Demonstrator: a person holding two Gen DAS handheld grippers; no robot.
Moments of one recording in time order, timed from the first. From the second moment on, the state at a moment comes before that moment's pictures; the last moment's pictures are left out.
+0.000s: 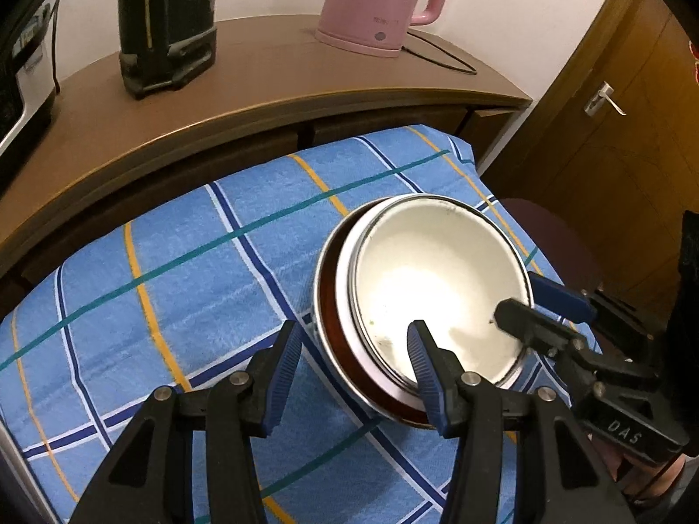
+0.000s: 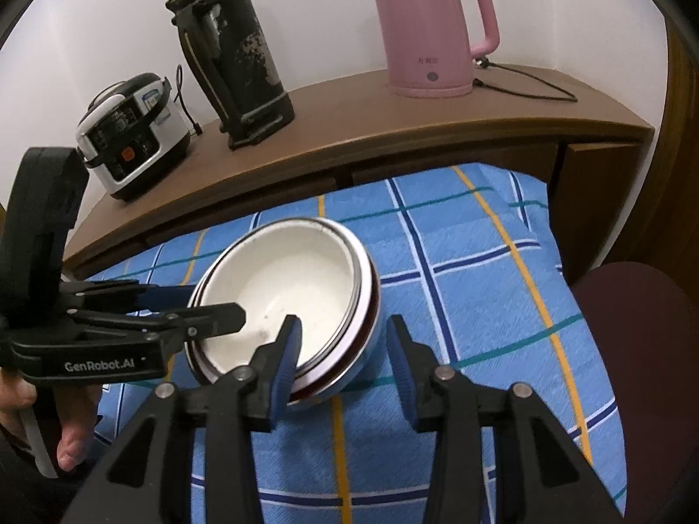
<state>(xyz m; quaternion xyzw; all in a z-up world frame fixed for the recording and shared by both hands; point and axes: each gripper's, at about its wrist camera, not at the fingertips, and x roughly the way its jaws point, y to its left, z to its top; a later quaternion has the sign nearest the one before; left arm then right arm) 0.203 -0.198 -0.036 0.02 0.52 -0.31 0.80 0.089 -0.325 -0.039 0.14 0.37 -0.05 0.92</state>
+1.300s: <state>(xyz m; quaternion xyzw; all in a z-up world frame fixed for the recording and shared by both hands) 0.178 -0.125 -0.024 -0.04 0.50 -0.23 0.83 0.131 -0.275 -0.017 0.12 0.38 0.01 0.92</state>
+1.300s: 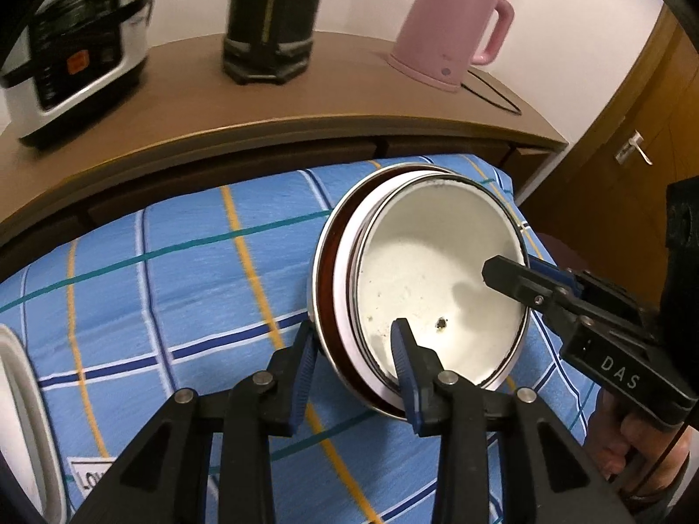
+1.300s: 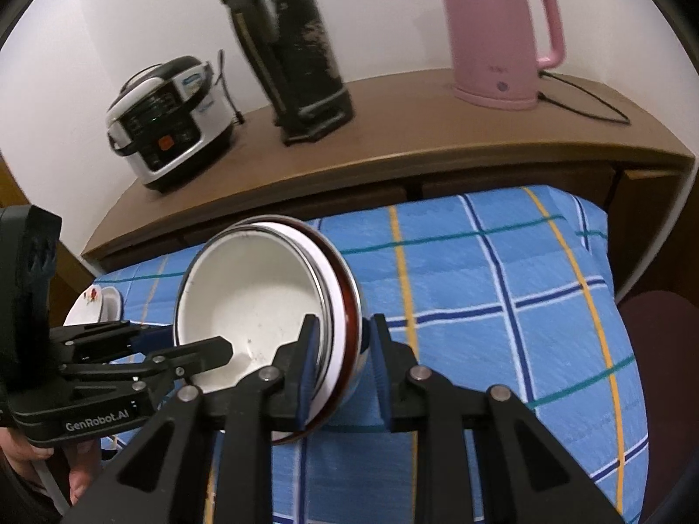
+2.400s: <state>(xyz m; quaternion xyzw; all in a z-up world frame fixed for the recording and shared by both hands) 0.117 0.037 -0.015 -0.13 0.46 -0.07 0.88 0.176 -0.113 -0.003 0.03 0.38 0.17 0.91</state>
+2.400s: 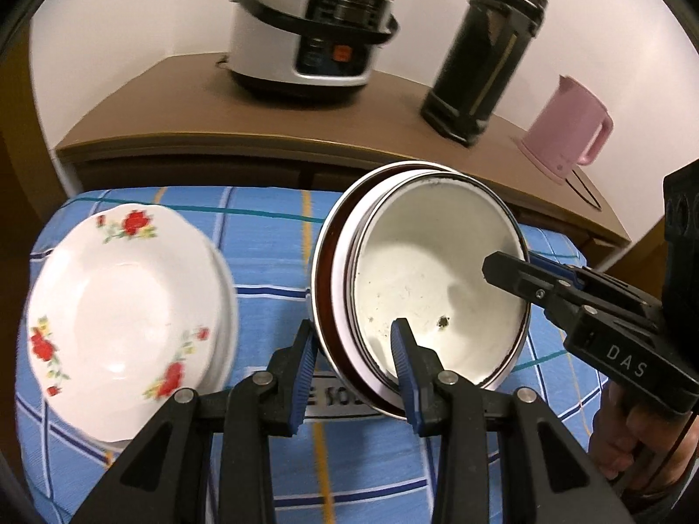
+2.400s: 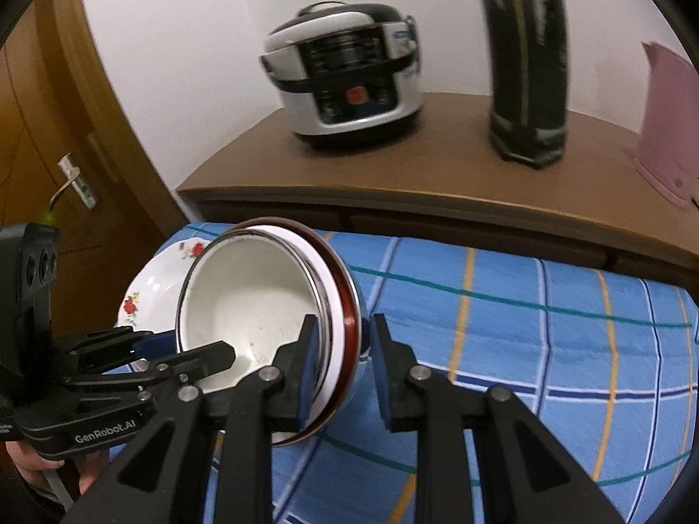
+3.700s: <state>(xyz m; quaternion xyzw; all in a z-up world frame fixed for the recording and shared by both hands) 0.069 0.177 0.004 -0.19 0.41 0.06 0.89 0.198 0.042 0.024 -0.06 0.35 0.29 0.89</state>
